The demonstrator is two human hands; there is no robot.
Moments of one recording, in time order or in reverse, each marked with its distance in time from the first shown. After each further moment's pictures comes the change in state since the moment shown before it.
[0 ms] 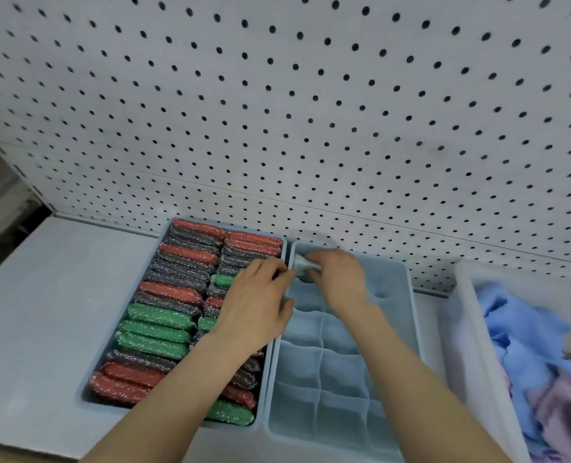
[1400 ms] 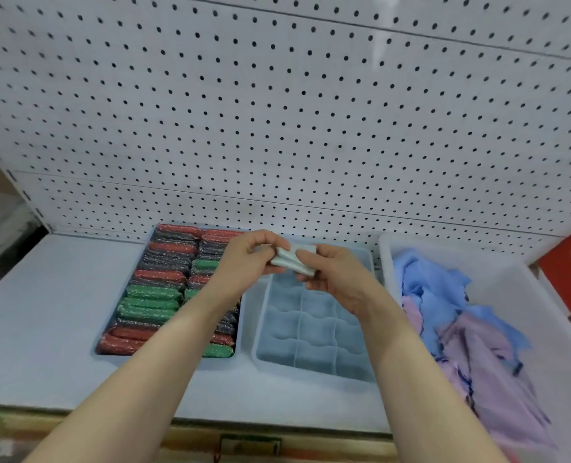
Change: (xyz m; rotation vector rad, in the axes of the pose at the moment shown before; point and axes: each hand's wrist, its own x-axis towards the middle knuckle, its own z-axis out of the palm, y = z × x) left_hand -0.011 0.084 -0.066 -1.217 0.042 -0.306; right_hand -0.133 0.023 -0.090 1.408 -0.196 0.203
